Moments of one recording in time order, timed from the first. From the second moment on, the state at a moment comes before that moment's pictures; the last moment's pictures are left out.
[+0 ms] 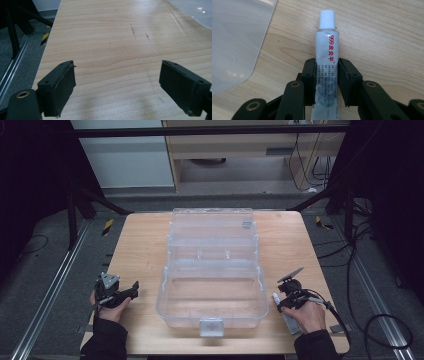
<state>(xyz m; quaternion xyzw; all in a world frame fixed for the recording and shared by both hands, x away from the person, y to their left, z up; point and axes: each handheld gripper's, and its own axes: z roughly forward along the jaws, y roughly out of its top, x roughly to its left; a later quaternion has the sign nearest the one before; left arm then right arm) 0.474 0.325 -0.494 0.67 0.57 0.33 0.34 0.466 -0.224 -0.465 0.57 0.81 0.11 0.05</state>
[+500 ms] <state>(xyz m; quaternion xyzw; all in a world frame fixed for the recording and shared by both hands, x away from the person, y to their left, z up) 0.474 0.325 -0.494 0.67 0.57 0.33 0.34 0.467 -0.222 -0.465 0.57 0.82 0.09 0.04</state>
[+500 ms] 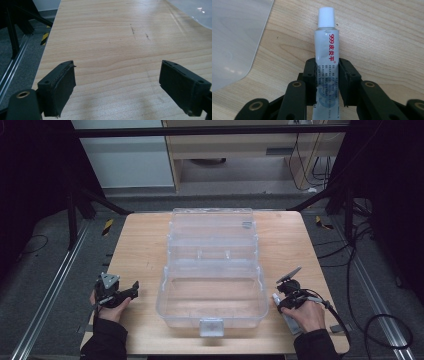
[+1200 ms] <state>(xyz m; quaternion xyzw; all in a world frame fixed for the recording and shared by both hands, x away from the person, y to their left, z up) 0.474 0.322 -0.495 0.68 0.56 0.32 0.34 0.464 -0.241 -0.421 0.54 0.82 0.18 0.09</state>
